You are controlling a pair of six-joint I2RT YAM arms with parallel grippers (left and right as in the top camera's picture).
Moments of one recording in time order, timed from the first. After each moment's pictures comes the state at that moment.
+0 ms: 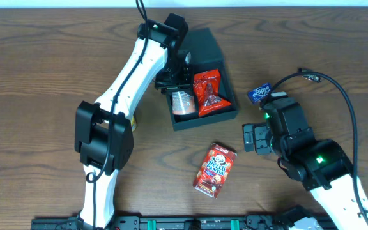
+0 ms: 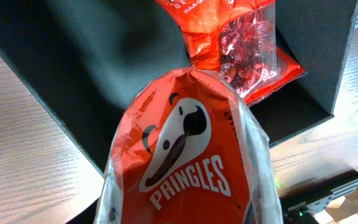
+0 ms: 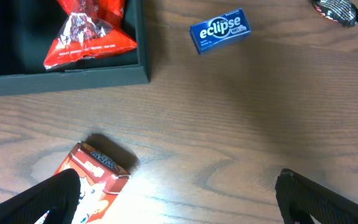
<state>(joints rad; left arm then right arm) -0.44 2.18 2.02 -1.39 0.37 -0.34 0.42 1.01 0.97 -0.99 0.21 0.25</state>
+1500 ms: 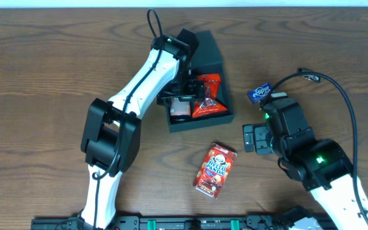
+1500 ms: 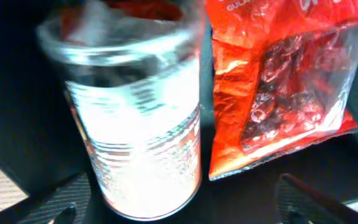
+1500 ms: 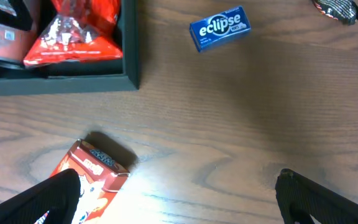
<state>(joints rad) -0.50 2.19 1.89 -1.27 0.25 -0.46 0.42 1.01 0.97 -1.00 0.21 0.25</state>
